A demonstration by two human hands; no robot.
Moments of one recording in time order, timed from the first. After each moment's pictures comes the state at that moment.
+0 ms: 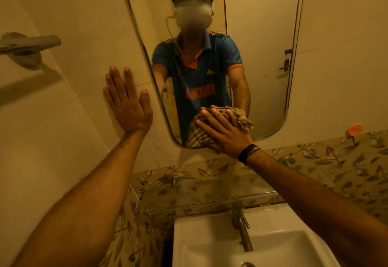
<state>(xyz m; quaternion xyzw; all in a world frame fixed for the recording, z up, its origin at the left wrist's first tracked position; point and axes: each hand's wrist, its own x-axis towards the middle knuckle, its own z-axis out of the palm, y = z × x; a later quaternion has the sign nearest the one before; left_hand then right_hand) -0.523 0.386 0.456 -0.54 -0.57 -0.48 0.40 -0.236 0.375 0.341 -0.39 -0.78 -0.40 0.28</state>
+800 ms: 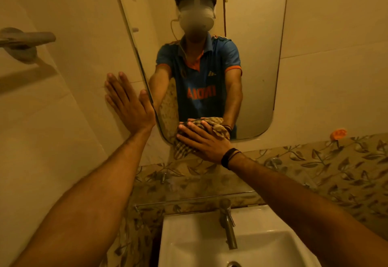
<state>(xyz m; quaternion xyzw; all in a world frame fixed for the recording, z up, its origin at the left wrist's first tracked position) -0.486 0.389 0.438 -0.47 -0.61 -0.53 0.35 -0.247 0.373 0.326 -0.31 -0.85 -0.37 0.21</state>
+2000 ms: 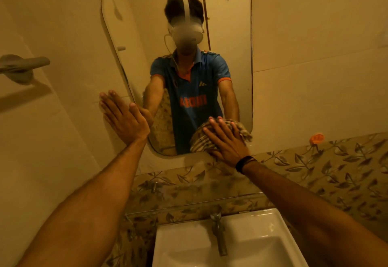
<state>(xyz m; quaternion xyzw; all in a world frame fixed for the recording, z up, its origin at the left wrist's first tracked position) -0.449 0.360 0.449 -0.44 -0.69 -0.52 0.24 -0.153 0.360 0.324 -0.46 -0.79 -0.29 0.28</state>
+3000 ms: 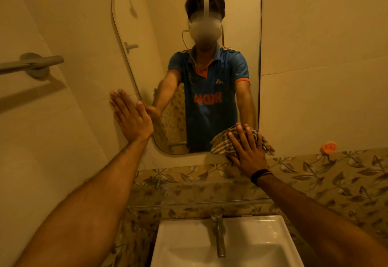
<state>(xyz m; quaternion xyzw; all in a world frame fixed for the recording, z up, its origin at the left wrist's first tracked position) -0.447 0.348 0.453 -0.46 -0.72 -0.48 0.22 -0.113 0.358 0.292 -0.53 -0.75 -0.27 0.30</state>
